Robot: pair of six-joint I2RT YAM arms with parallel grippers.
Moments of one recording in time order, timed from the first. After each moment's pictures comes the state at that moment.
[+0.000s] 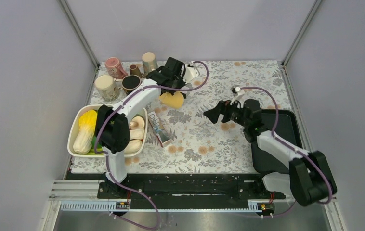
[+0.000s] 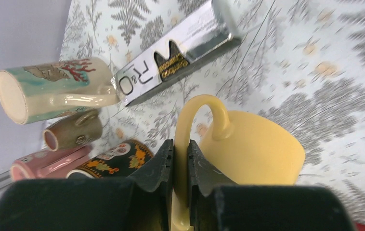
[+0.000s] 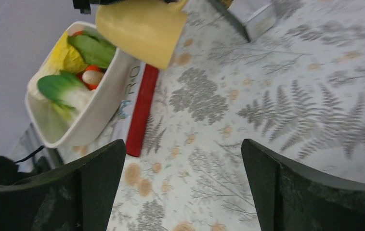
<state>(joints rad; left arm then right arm) -0.55 1.93 1.74 -0.65 -0.13 0.60 0.30 1.18 0.54 0.44 -0.46 0.41</state>
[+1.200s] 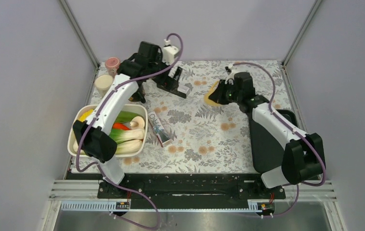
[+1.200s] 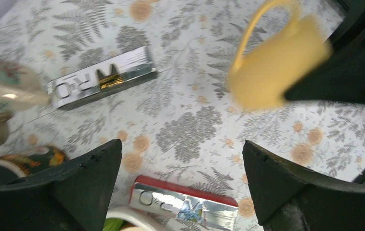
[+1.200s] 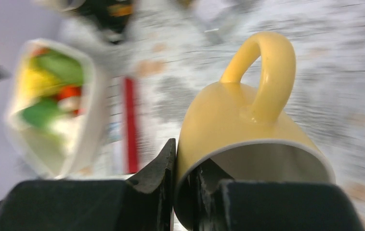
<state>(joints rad) -0.45 1.75 1.87 -0.85 0.25 0.20 0.37 1.46 1.03 -0.04 -0.39 0.49</state>
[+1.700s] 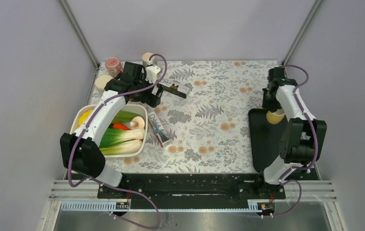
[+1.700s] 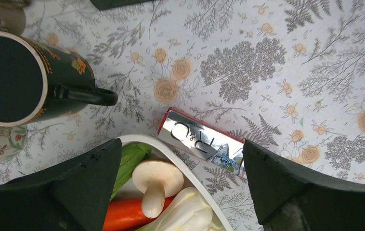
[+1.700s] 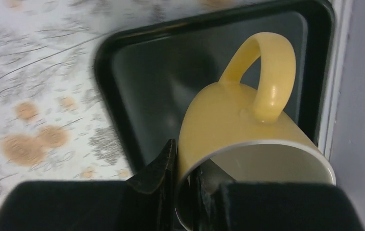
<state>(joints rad) -0.29 1.51 1.43 -0.74 0.20 0.25 -0.03 1.64 1.35 -0.86 0.18 0.07</state>
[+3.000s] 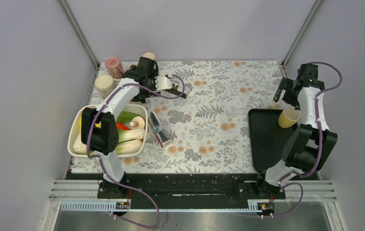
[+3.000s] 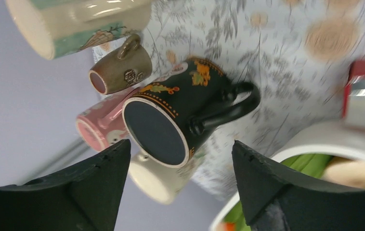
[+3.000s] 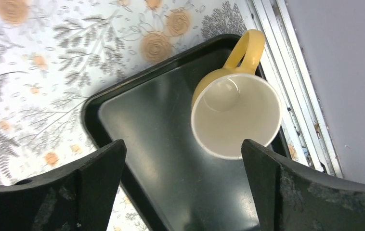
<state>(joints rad) -0.30 1.81 1.61 -0.72 -0.11 1.07 -0.35 1.64 1.42 -0.80 0.07 0.11</state>
